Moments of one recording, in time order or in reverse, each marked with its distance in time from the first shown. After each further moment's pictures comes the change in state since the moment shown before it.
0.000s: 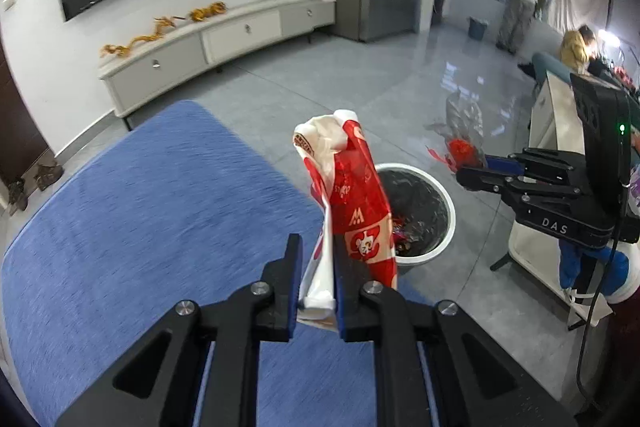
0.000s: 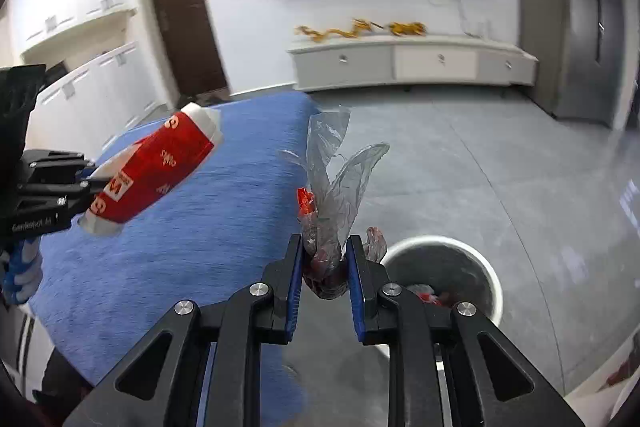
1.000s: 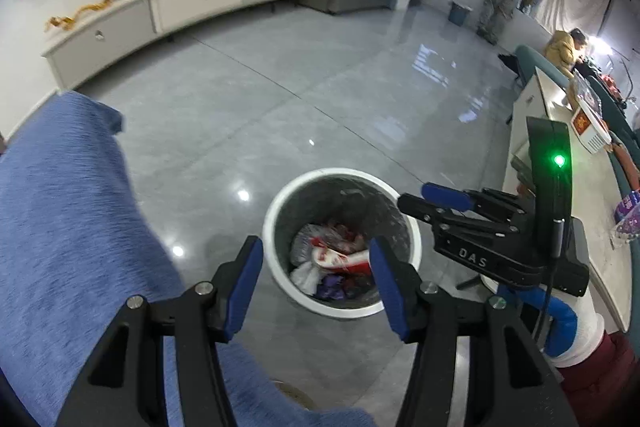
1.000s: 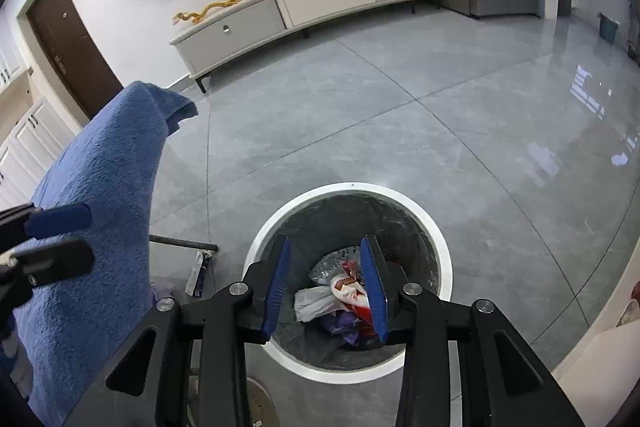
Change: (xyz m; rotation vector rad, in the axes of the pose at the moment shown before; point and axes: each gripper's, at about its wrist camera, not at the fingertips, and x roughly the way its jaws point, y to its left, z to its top) left arm 0.119 -0.058 0.054 -0.043 0.071 -0.124; right arm 0.099 -0.155 -0.030 0.318 0.129 -0.159
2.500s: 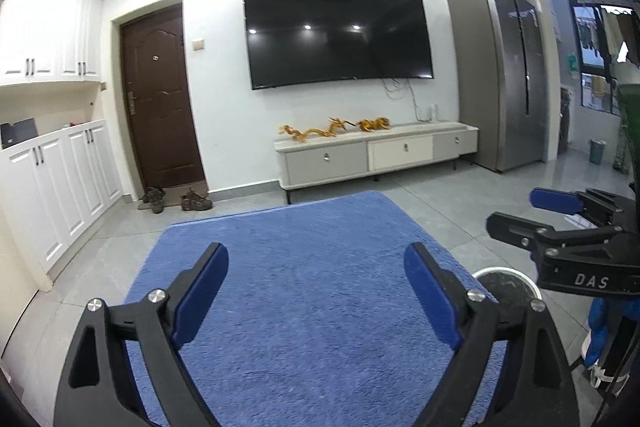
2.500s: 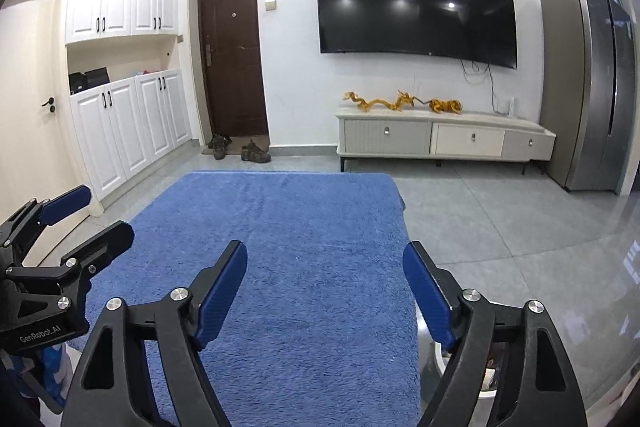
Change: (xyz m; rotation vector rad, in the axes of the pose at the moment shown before) left arm -0.325 0.056 -0.212 -0.229 -0.592 0.642; right arm -0.233 0.295 -0.087 -0.446 -0.377 0.231
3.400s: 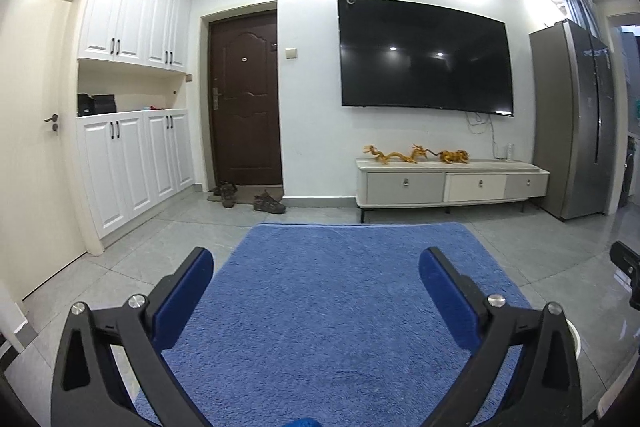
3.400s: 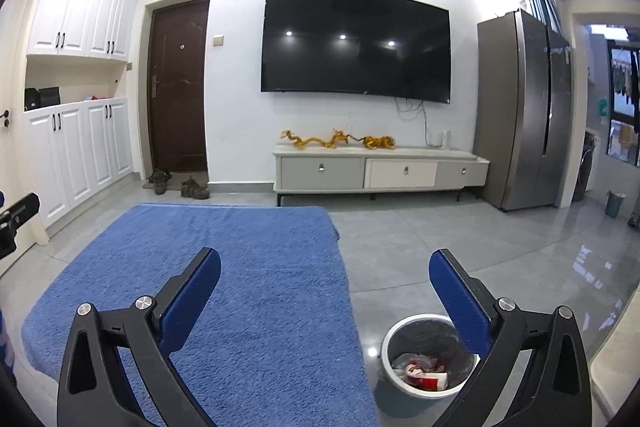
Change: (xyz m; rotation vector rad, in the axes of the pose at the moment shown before) left arm -0.032 0.078 -0.006 -0.158 -0.064 0.273; right arm -0.055 0.007 -0.006 0.020 -0.147 -0.257
